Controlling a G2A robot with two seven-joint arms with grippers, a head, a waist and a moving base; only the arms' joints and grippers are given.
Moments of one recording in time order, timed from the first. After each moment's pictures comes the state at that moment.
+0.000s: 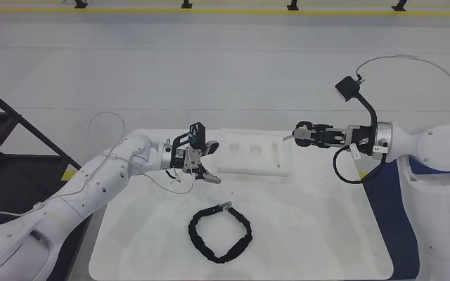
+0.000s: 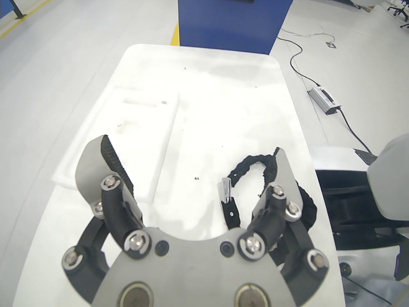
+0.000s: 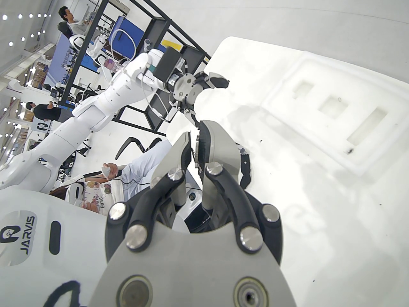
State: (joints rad) left arm 0.49 -0.89 -0.37 -1.20 0.72 -0.99 0.03; right arm -0.90 -1.02 1.49 -1.79 0.04 0.06 1.34
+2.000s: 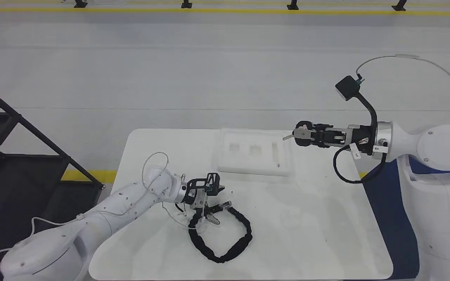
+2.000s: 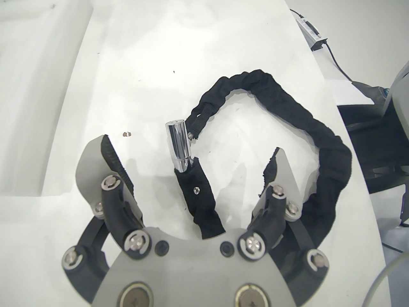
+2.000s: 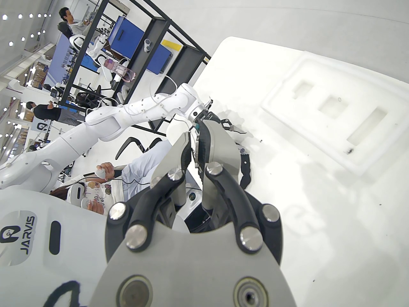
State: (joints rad) left arm 0.60 -1.07 -0.21 -0.92 1.28 -0.97 0.42; right arm -0.90 -1.02 1.49 -1.79 0.04 0.06 1.34
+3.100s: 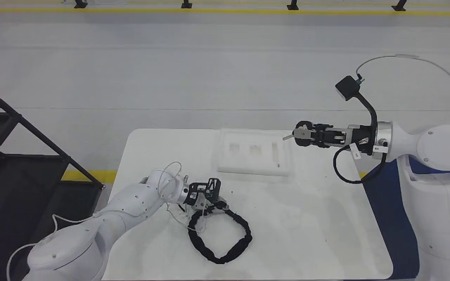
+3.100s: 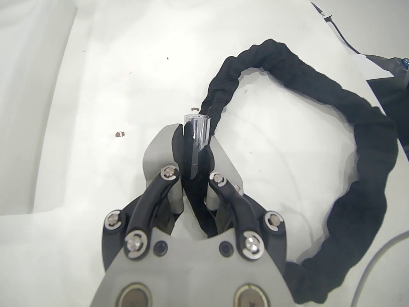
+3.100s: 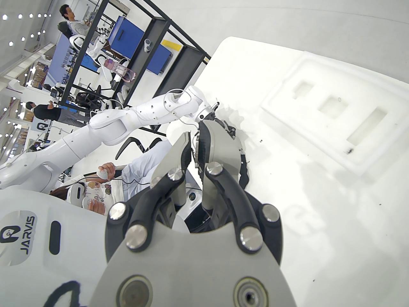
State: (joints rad) left arm 0.60 -1.19 -0.19 -0.69 1.61 -0.91 0.74; right arm -0.90 -1.02 1.49 -1.79 0.04 0.06 1.34
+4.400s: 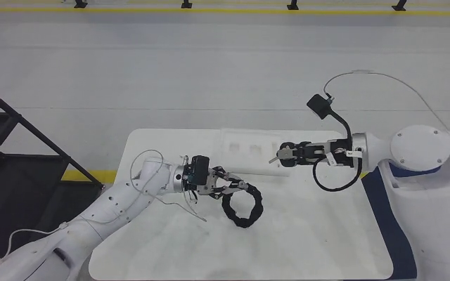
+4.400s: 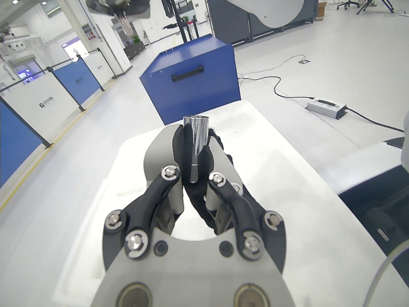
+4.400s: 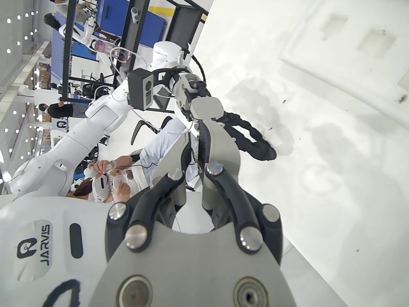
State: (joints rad) left arm 0.71 -0.98 -0.51 -1.27 1.48 -0.81 0.91; right arm -0.89 -1.00 1.37 -1.87 0.01 0.32 1.39
